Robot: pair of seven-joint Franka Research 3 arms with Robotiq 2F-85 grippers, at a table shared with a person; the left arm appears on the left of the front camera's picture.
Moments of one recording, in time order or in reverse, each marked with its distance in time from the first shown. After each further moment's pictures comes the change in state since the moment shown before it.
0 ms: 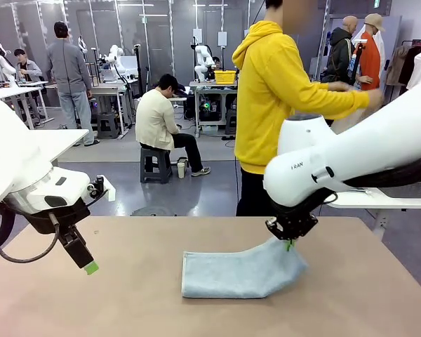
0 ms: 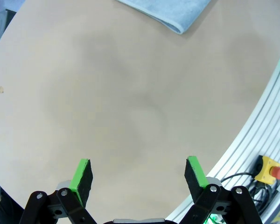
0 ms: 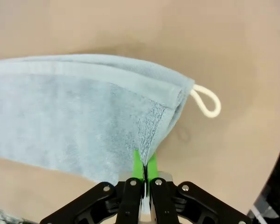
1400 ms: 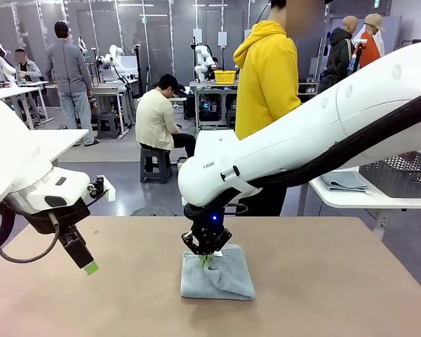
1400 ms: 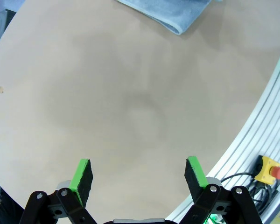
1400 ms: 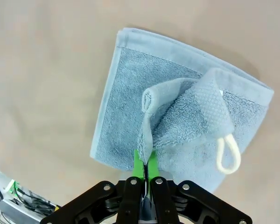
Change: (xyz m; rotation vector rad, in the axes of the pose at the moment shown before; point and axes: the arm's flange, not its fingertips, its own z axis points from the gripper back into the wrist) left arm 0.000 0.000 0.000 -0.001 0.000 0.000; right arm 0.030 0.191 -0.035 0.183 0.150 0.181
